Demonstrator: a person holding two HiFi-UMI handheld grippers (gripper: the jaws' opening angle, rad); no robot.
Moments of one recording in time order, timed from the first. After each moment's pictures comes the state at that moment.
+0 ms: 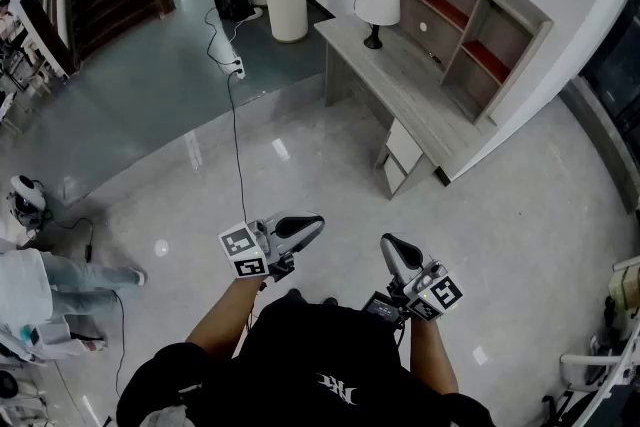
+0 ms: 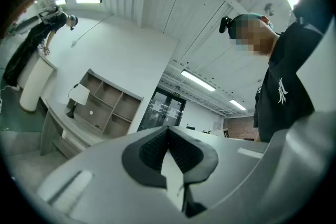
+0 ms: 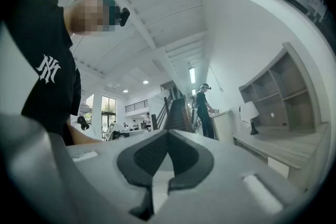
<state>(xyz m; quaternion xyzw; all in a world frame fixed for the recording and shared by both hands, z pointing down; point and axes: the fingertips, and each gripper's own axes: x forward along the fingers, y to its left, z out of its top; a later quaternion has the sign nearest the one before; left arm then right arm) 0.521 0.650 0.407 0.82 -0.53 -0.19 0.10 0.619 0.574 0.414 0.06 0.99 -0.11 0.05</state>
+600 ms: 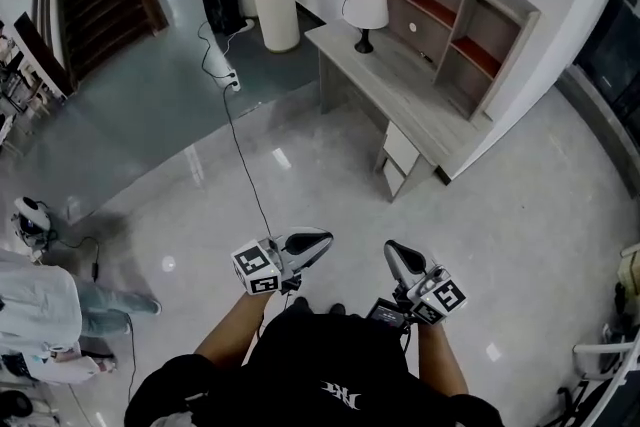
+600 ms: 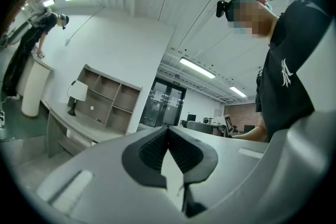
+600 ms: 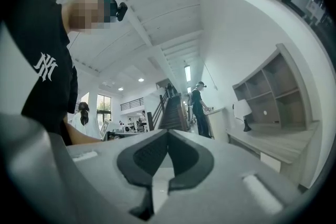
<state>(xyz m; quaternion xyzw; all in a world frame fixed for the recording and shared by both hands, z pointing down) 0.551 0.637 0.438 0.83 -0.53 -0.12 0.11 0.633 0.563 0.424 0.04 0.99 -0.11 0.04</state>
